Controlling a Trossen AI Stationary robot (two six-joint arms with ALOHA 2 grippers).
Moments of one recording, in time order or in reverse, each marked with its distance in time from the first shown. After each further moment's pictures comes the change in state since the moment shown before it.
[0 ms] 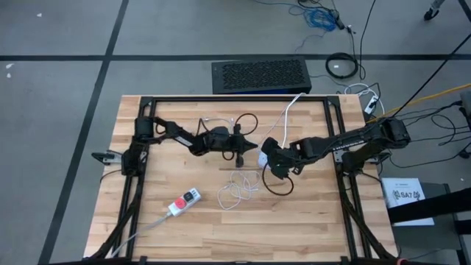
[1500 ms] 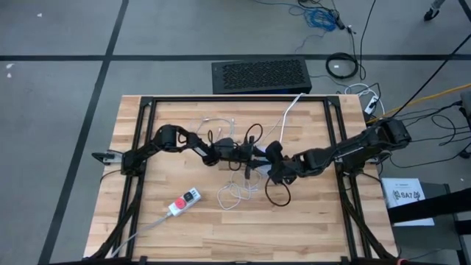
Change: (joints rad) left arm -0.098 0.318 0.193 0.403 0.134 -0.182; right arm 0.084 0.006 -0.199 0.360 0.166 0.331
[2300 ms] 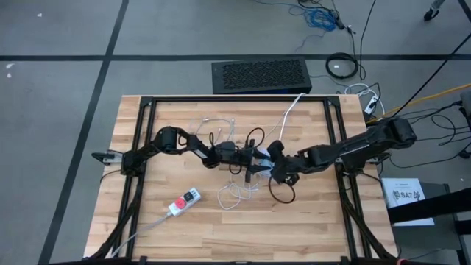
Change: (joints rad) left arm -0.004 0.001 0.000 -0.035 -0.032 0.020; right arm -0.004 -0.070 0.002 -0.045 -0.132 0.013
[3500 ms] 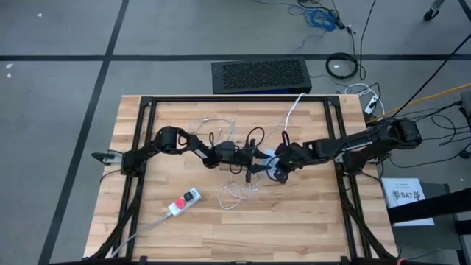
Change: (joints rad) left arm 0.000 -0.005 0.004 0.013 -0.002 -0.030; right arm -0.132 -0.084 -0.126 0.057 -0.291 1.311
